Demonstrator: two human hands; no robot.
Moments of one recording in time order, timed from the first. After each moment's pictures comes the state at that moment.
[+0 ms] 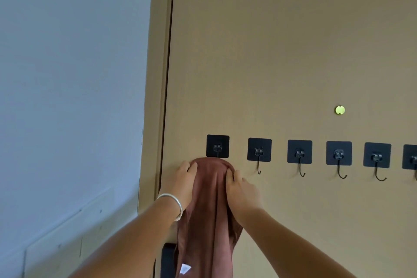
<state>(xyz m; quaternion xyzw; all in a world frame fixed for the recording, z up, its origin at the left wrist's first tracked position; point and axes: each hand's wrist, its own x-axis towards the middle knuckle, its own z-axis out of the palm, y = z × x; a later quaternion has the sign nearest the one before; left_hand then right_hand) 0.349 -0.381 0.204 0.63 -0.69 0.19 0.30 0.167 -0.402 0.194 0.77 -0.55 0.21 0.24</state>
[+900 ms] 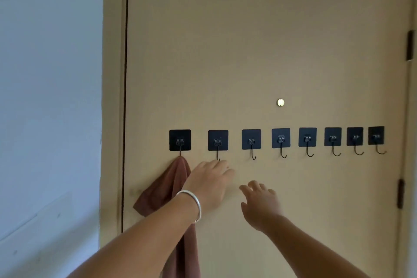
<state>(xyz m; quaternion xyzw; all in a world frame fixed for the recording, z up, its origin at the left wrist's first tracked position) 0.222 -0.320 0.223 0.35 -0.84 0.30 0.27 0.037 -0.332 0.166 0.71 -0.66 0.17 0.19</state>
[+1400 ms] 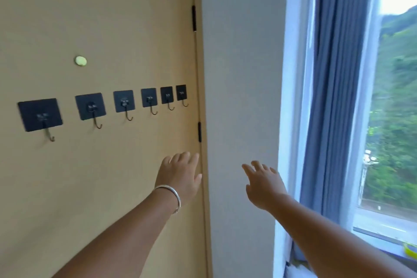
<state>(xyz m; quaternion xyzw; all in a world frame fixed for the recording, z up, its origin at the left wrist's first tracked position) -0.075 -0.239 0.156 0.17 -0.94 0.15 0.25 -0.226 -0.057 0.114 0.36 -0.91 0.08 0.20</state>
